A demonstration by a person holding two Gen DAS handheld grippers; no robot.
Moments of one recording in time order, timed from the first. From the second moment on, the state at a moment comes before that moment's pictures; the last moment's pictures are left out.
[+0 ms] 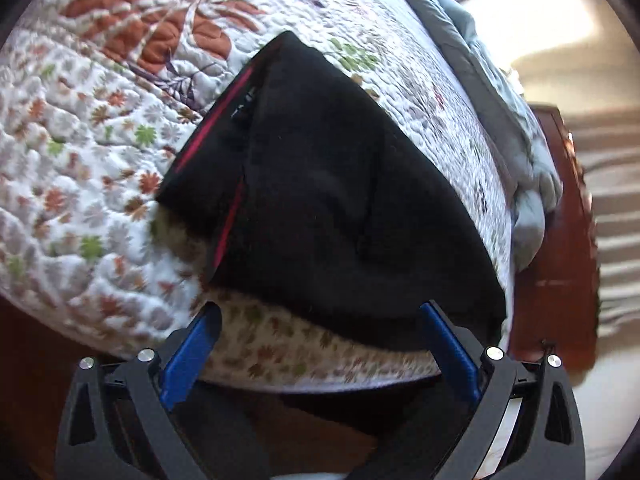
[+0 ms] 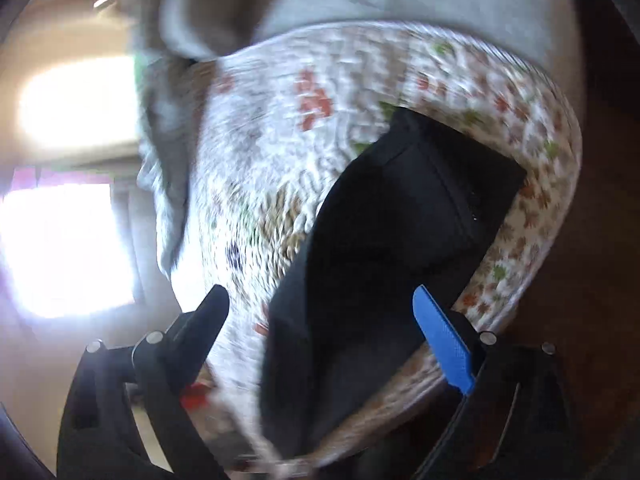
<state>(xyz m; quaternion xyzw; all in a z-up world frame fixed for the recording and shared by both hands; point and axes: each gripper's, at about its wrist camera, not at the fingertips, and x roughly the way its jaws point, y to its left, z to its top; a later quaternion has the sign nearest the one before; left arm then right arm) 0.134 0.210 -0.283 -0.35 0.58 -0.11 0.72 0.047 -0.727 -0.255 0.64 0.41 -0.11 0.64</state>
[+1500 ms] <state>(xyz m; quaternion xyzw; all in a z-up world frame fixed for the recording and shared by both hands) 0.170 0.214 -0.278 -0.33 0.57 -0.11 0.74 0.019 -0.723 -0.310 0.56 0.35 -0.13 0.73</state>
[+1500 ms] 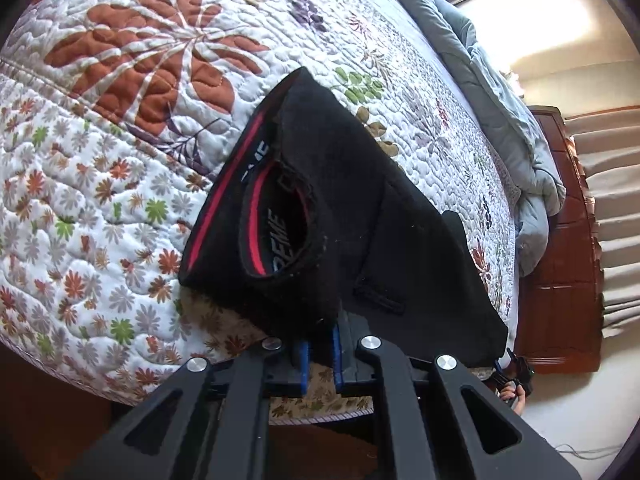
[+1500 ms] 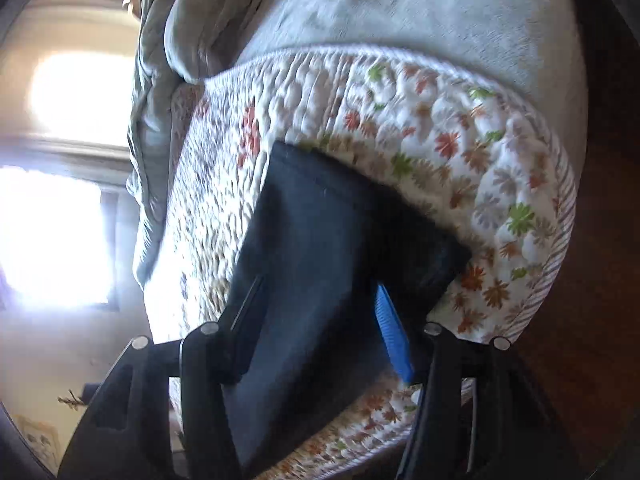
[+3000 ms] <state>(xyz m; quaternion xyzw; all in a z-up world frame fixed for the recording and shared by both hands) 0.122 0.237 -0.226 -0.19 0.49 0.04 0.85 -0.028 -0.711 -0.272 0.47 0.30 -0.14 0.82</state>
